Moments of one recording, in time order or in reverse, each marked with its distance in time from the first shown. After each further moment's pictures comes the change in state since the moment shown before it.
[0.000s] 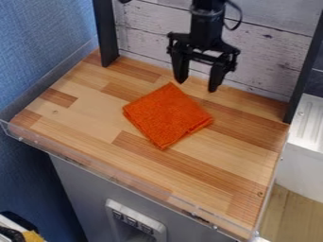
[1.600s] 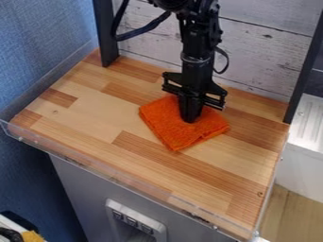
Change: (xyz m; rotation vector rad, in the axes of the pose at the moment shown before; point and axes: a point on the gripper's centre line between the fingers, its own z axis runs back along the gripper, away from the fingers) arm -0.015 0.010 -0.067 -0.004 0.004 -0.043
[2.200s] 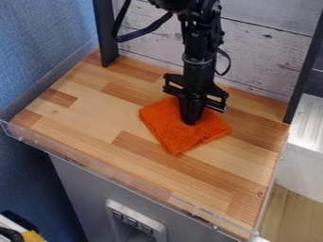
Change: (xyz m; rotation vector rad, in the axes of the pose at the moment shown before) arm -0.001 -0.006 0.000 -0.011 0.003 -0.016
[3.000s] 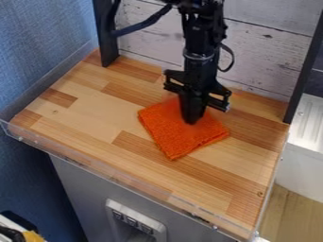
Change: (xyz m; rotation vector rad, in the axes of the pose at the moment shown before) arm -0.011 -0.006 0.013 -0.012 0.012 -0.035
